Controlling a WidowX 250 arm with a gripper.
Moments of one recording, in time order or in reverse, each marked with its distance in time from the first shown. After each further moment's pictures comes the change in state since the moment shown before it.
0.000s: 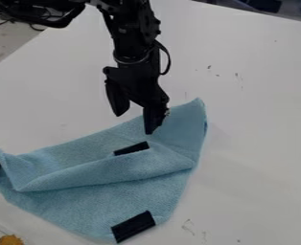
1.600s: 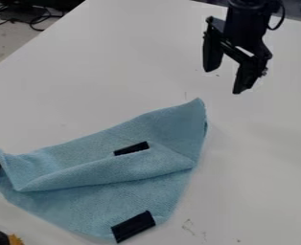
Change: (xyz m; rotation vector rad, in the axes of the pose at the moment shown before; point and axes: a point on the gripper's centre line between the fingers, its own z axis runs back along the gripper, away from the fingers) arm 0.110 -0.076 0.021 0.005 0.037 -0.288
